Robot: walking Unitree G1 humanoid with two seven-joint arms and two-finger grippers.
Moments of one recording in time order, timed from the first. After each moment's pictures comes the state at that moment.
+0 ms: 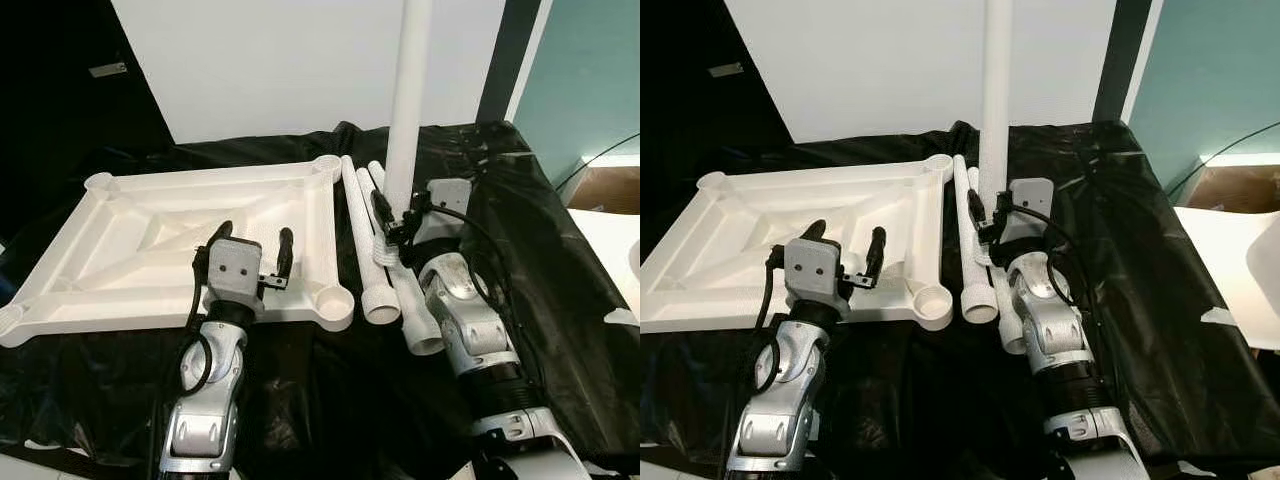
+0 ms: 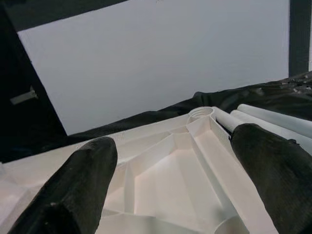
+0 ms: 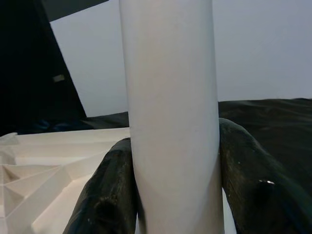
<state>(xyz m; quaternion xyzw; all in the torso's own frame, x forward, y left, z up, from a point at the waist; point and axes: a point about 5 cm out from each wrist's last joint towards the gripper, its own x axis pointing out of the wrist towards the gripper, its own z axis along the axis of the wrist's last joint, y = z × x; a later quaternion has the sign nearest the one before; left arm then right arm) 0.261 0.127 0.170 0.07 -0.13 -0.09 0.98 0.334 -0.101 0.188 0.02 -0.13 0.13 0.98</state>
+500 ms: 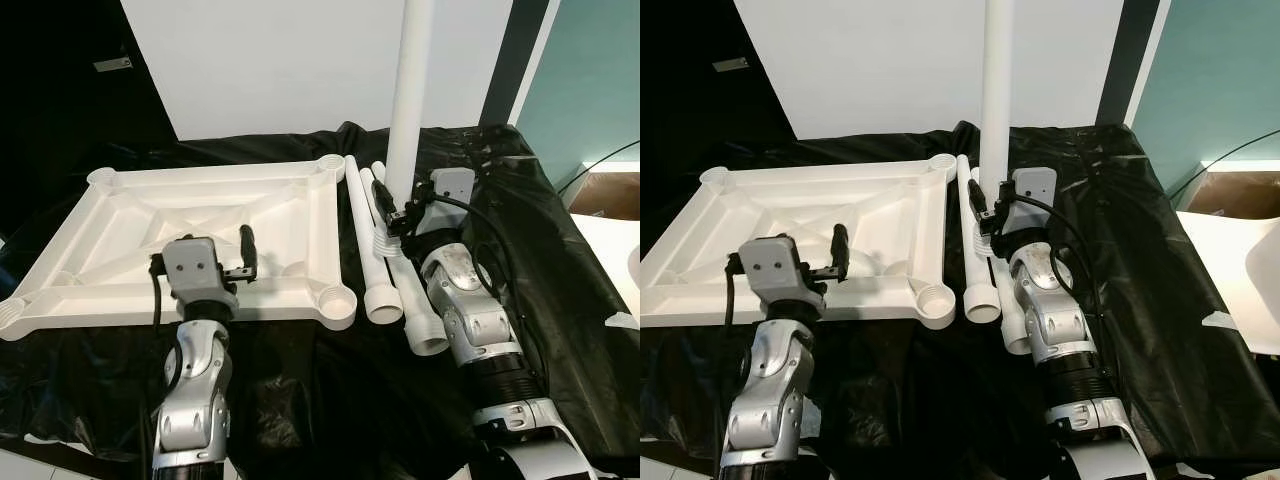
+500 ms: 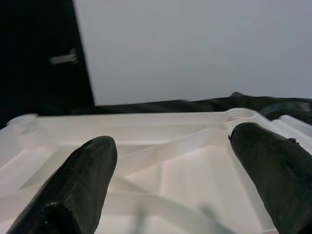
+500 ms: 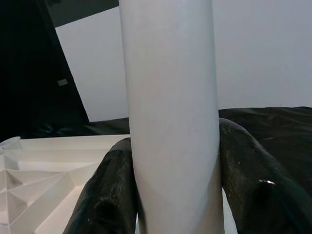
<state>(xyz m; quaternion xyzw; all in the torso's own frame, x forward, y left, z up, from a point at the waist) 0.272 0.141 0.169 -0.01 -0.11 -0.03 0.99 0.336 -0.107 0.194 0.01 -0.14 0.13 0.98</state>
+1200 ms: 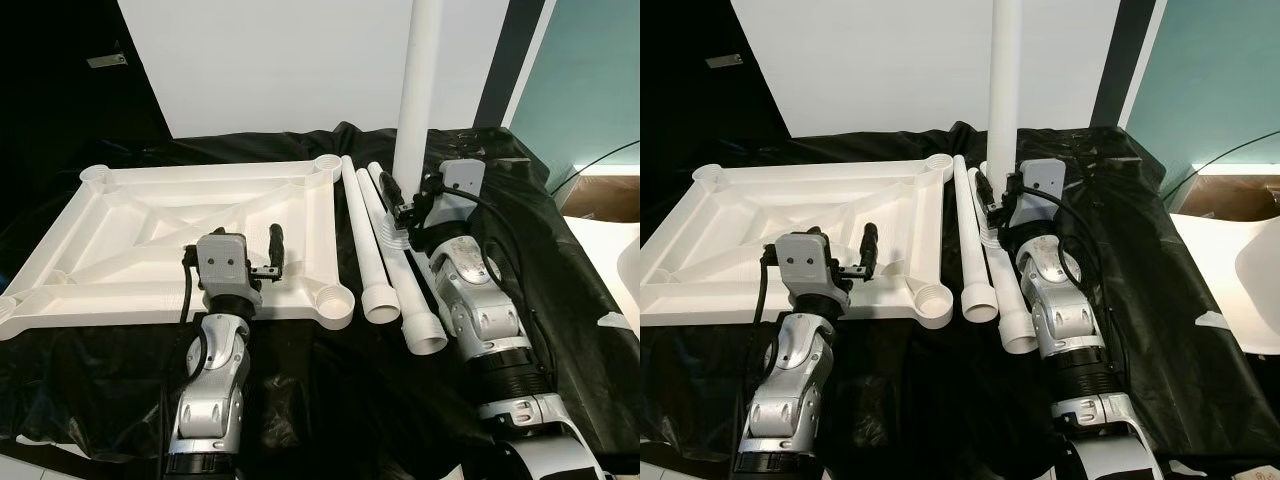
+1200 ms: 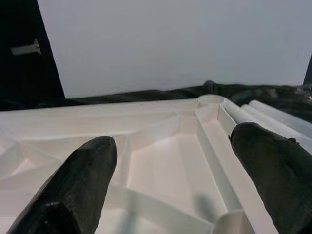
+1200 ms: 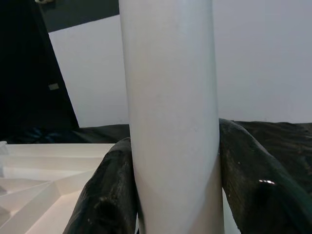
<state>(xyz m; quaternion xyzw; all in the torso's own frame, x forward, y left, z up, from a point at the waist) 0.279 0.125 0.155 -0.01 -0.09 -0.06 0.99 0.336 -0.119 0.206 0.00 -0.16 0.11 0.98</state>
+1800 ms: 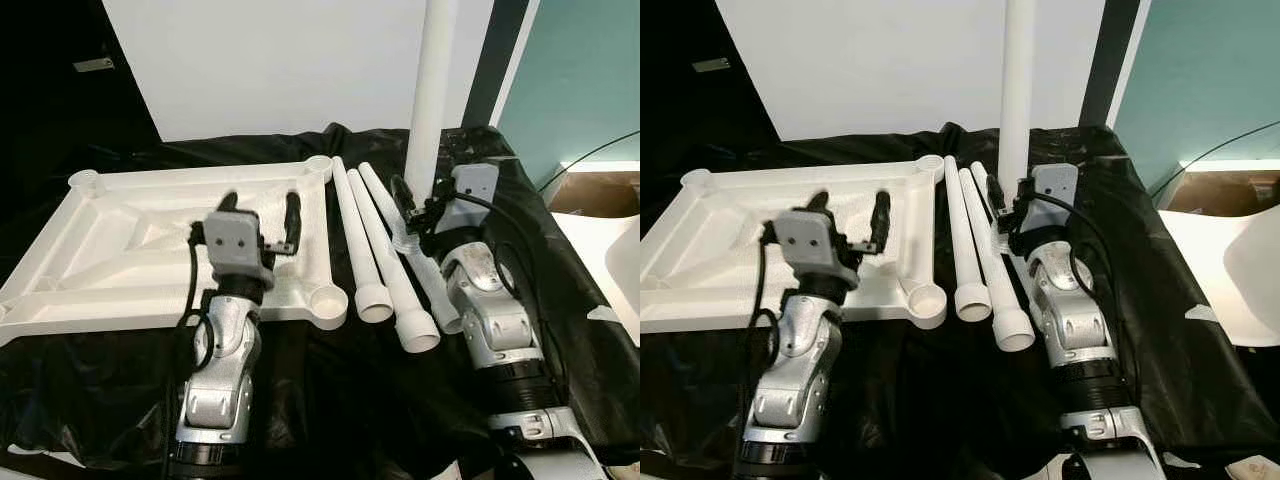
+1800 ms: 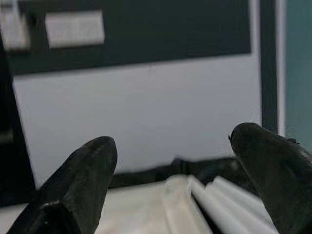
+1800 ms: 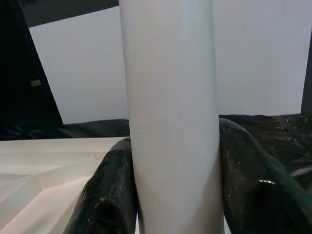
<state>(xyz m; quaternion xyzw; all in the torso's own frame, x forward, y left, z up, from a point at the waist) 0.266 0.107 0.215 0.02 -0.25 -0.11 0.96 0.329 -0.127 0.199 -0.01 -0.14 0.09 0.99</state>
